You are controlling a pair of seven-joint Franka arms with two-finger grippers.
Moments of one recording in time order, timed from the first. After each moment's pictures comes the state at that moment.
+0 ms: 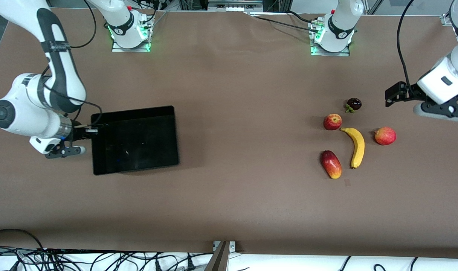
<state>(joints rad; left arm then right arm) -0.01 0.03 -0.05 -1.64 0.05 1.64 0.11 0.12 0.37 -0.19 -1.92 0.17 2.14 -0.32</state>
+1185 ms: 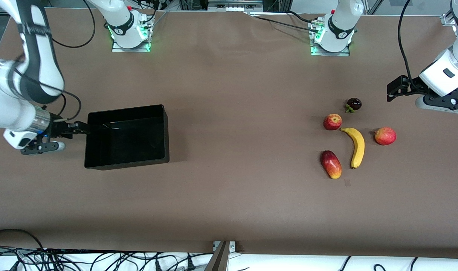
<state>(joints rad) -0.01 0.01 -0.03 -1.67 0.05 1.64 0.11 0.15 0.27 -0.21 -1.75 0.20 1.90 -0.26</state>
